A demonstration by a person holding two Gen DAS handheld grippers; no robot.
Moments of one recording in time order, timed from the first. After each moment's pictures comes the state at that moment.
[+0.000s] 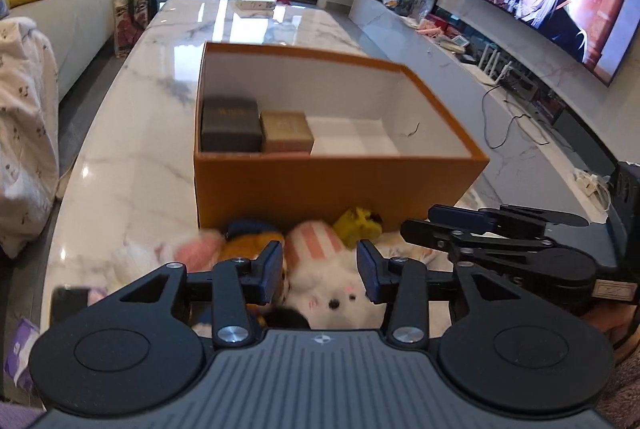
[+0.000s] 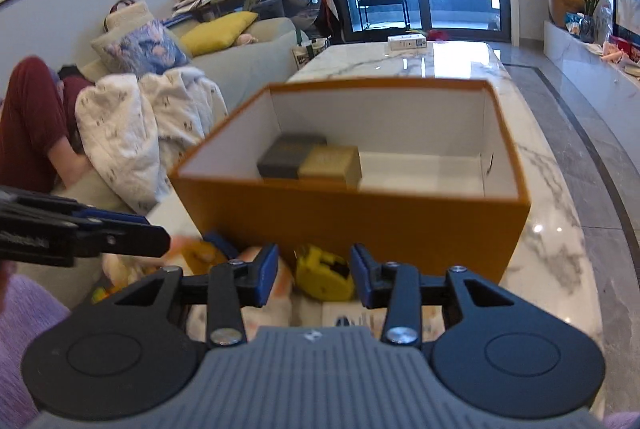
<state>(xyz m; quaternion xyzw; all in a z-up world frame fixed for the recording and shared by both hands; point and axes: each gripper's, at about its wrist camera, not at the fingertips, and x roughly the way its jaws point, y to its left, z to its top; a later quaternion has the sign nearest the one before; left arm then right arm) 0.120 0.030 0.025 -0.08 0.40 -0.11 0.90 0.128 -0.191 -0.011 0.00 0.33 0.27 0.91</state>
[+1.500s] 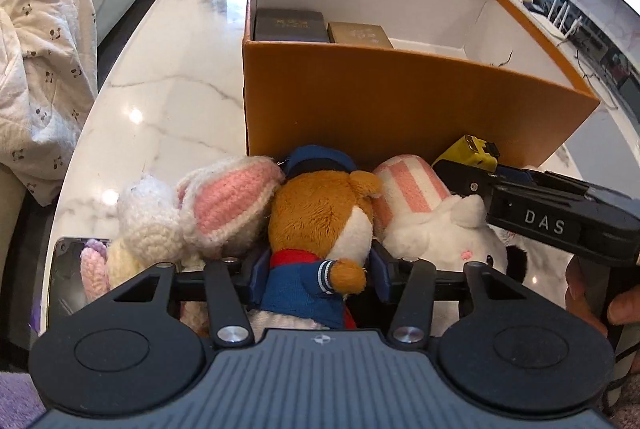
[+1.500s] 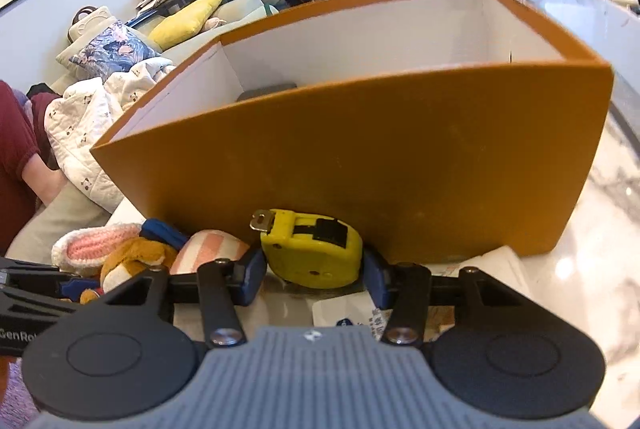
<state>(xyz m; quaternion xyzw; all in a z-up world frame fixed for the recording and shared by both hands) 0.141 0.038 -0.029 -0.06 0.49 -0.04 0.87 0.184 -0.156 -0.079 0.06 0.37 0.25 0.89</state>
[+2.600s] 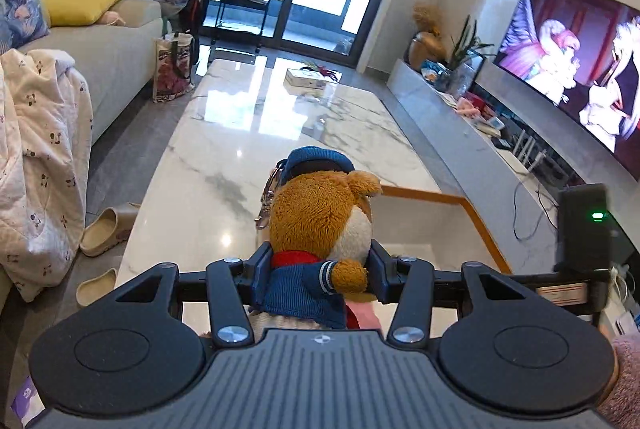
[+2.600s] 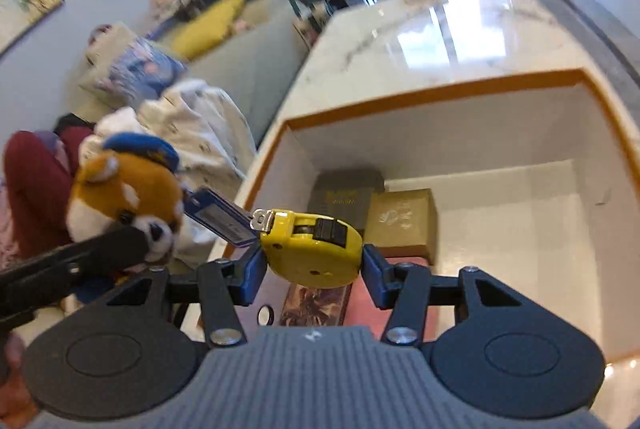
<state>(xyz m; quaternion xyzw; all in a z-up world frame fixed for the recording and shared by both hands) 0.198 0.093 0.087 -0.13 0.33 -0.06 0.93 0.286 -0.083 0.011 0.12 0.44 0.28 0.85</state>
